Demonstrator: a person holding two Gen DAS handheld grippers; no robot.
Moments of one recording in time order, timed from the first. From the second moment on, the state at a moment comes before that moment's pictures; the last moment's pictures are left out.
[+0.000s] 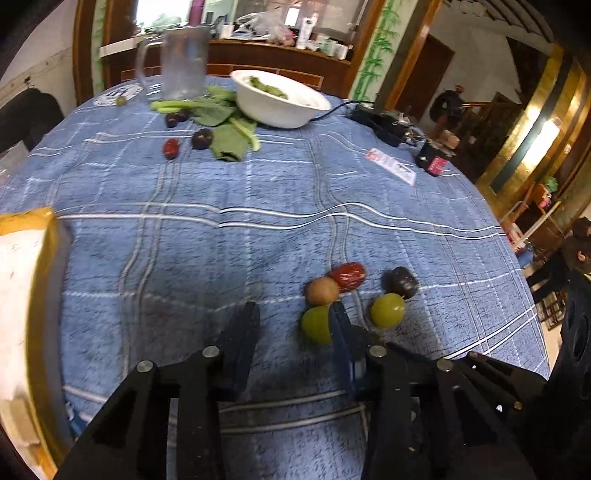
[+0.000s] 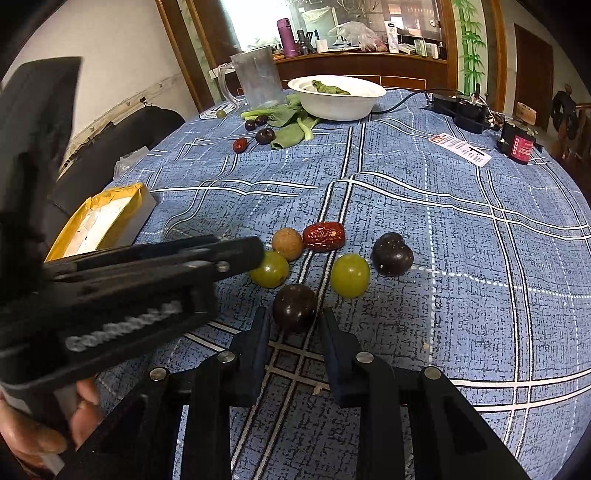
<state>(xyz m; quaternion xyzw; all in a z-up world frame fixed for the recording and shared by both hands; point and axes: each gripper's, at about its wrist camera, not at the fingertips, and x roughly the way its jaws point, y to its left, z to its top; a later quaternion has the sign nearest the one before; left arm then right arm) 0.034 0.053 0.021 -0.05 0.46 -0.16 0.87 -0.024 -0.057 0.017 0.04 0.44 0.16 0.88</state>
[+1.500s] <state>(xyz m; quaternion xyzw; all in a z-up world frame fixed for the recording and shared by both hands) -0.086 0.121 0.111 -0.06 0.22 -0.11 0.97 -0.050 -0.064 0.057 0.06 0.34 0.16 0.92</state>
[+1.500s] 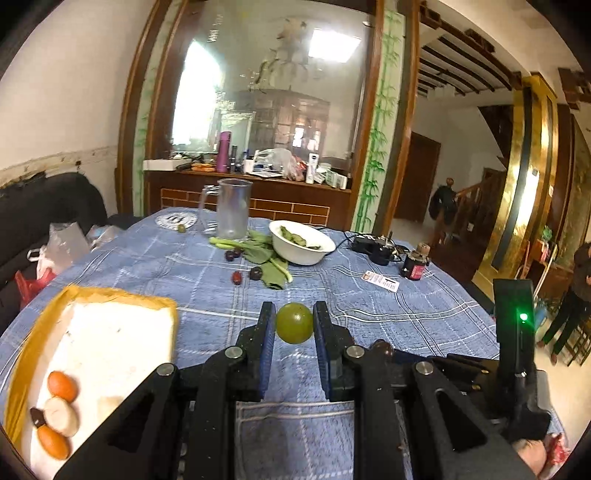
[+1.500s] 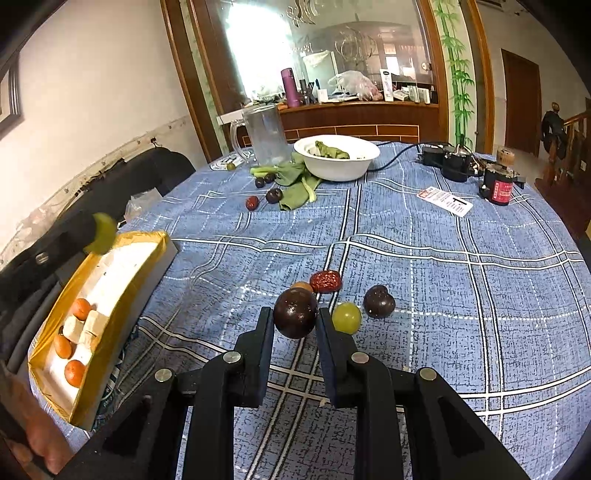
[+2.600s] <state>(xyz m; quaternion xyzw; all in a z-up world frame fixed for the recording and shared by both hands) -0.135 0.315 0.060 -0.17 0.32 0.07 0.93 -0.062 0.178 0.052 -0.07 0.42 0.29 0.86</state>
